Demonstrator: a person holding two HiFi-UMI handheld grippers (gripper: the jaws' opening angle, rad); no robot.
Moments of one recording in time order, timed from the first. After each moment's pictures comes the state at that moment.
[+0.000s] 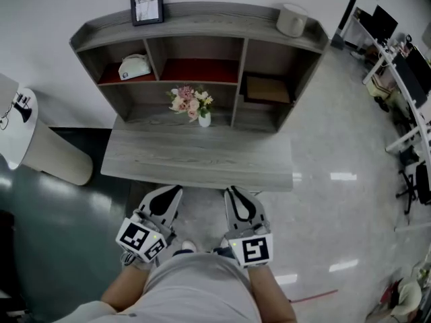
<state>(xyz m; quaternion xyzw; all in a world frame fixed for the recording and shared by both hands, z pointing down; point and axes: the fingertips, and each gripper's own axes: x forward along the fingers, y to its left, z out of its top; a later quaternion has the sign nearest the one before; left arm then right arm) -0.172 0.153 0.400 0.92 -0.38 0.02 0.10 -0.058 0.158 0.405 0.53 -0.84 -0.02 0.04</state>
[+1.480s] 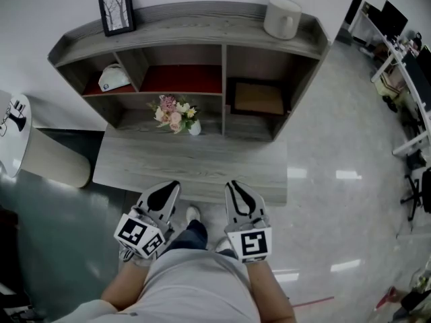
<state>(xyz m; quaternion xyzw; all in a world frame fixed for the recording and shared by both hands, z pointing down) -0.101 0.060 0.420 0.91 -0.40 0.04 0.11 0.024 0.059 0.436 0.53 -0.85 0.01 0.06</state>
